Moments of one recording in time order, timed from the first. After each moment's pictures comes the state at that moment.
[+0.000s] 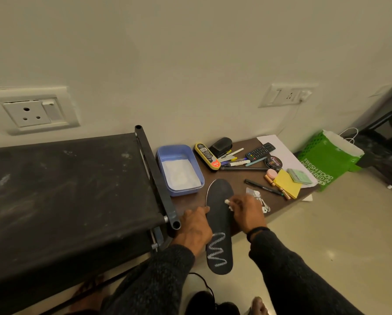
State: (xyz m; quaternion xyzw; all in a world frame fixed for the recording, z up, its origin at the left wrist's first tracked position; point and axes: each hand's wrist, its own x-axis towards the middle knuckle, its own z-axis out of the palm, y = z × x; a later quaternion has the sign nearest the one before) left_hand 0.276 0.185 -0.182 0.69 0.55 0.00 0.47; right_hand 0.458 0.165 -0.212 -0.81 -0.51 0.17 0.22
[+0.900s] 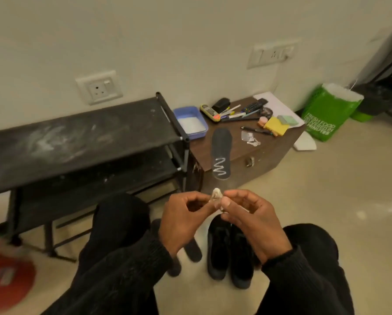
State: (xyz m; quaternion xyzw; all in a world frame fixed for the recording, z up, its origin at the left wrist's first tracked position) left_hand 0.123 -0.076 -0.068 0.64 0.42 0.31 0.56; right_hand 0.281 -0.147 -0.059 -0.57 -0.28 0.51 0.57
